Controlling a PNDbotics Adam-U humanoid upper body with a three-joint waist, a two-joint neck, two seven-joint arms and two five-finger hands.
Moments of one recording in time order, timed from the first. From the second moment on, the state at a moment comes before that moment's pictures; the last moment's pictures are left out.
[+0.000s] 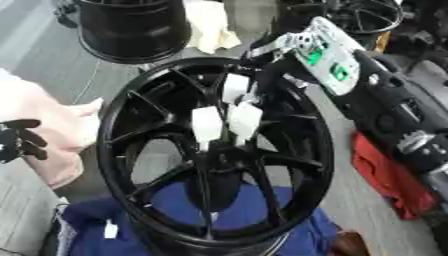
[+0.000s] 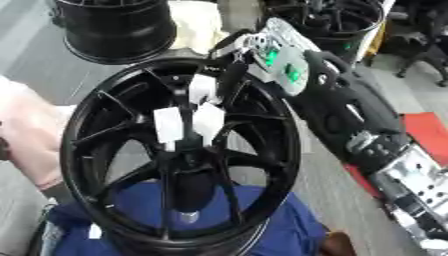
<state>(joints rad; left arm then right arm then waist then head) -0.10 0.19 0.50 -1.79 -0.04 0.01 -0.91 -1.15 -0.24 0.48 -0.98 0.58 0.13 0.91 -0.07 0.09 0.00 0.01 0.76</state>
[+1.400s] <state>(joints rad) -0.09 0.20 0.54 -1.79 -0.04 0.01 -0.91 -0.92 -0.65 0.11 -1.35 0.53 0.33 0.62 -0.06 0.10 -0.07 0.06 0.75</state>
